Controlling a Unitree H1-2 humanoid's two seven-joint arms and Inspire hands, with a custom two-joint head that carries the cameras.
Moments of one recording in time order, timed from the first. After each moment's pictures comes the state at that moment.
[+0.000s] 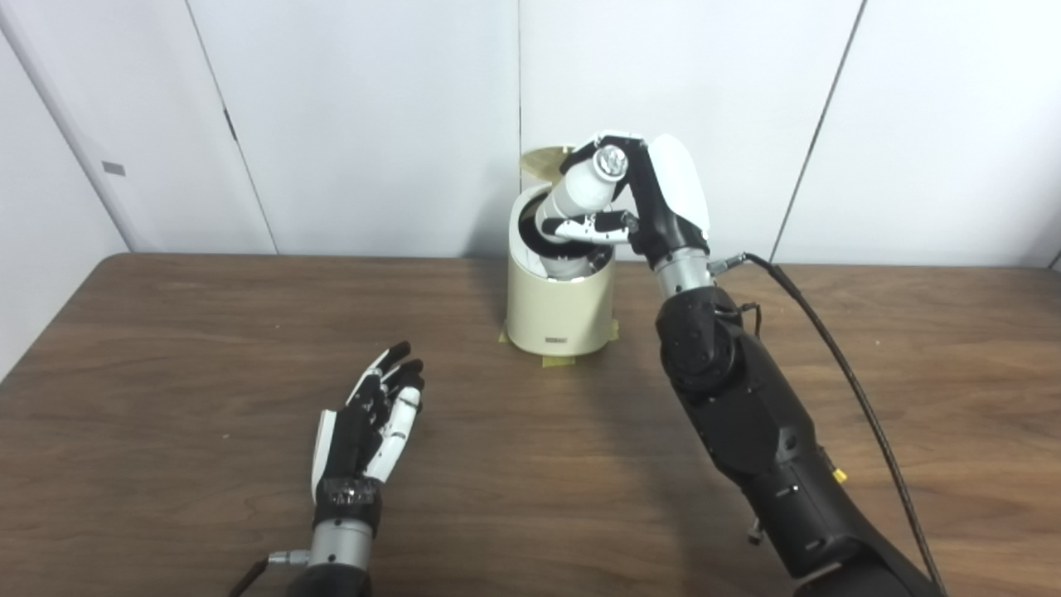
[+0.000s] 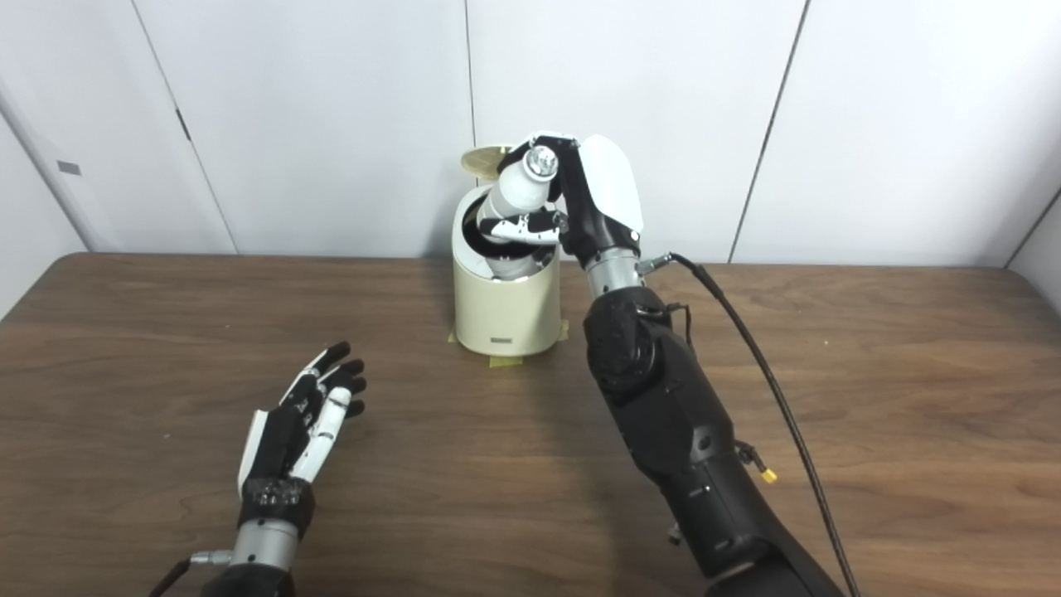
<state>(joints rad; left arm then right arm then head) 0.05 -0.03 0.01 -0.25 0.09 0.17 0.07 -0.74 -0.05 0.24 0.40 -0.61 -0.02 -0.31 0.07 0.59</state>
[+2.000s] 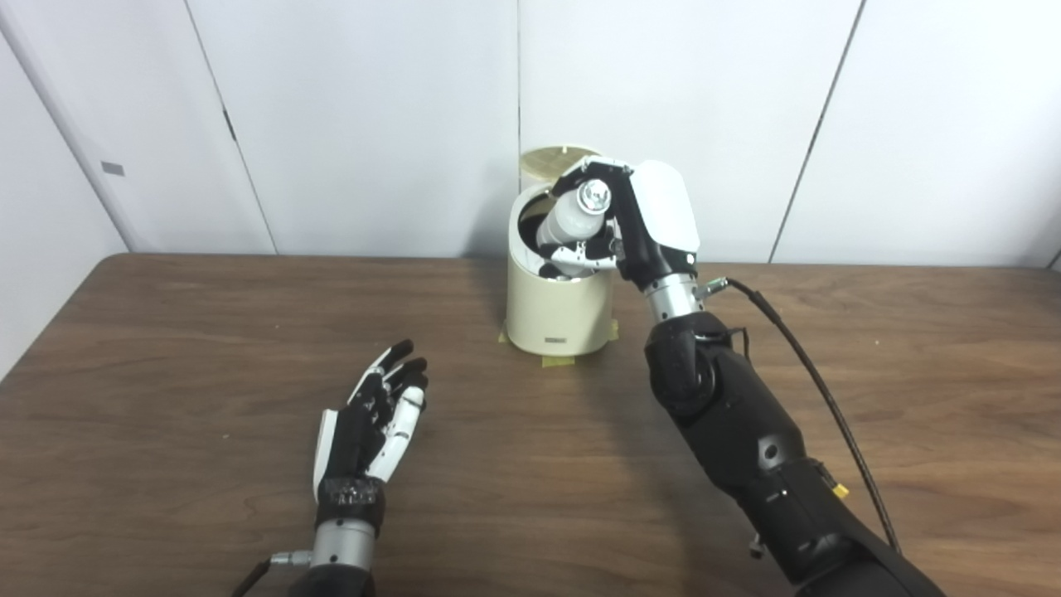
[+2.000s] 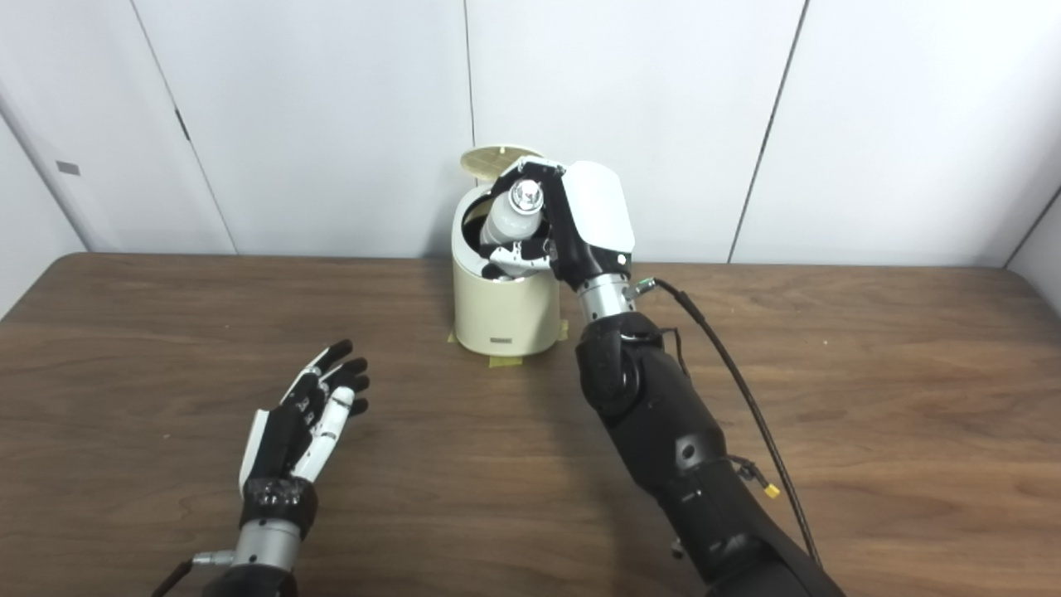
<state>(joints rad) 0.05 -0.04 0.01 -0.27 0.08 0.17 0.08 -0.74 -0.04 0.29 0.54 -0.72 -0.10 -0.47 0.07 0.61</state>
